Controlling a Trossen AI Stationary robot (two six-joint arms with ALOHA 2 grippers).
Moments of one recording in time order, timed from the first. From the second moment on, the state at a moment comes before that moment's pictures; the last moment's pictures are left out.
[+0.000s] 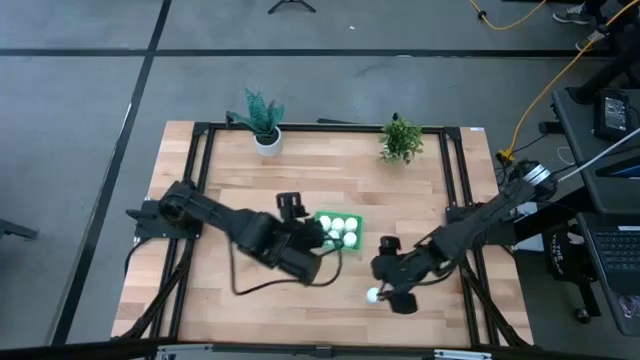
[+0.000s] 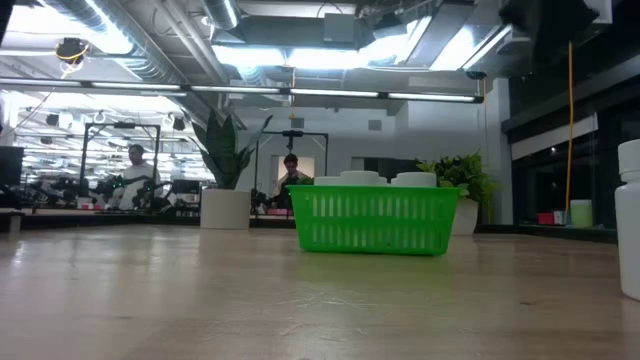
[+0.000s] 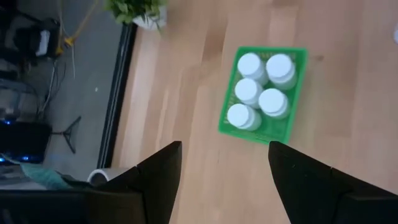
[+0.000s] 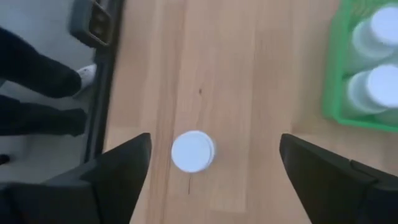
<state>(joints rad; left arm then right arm) -0.44 1.99 2.24 -1.57 -0.69 -0.45 0.61 1.50 1.16 -0.67 0.12 0.53</state>
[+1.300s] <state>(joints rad) -0.61 1.94 2.24 -1.57 -0.79 -0.44 0.63 1.81 1.29 -0.79 0.02 1.04</state>
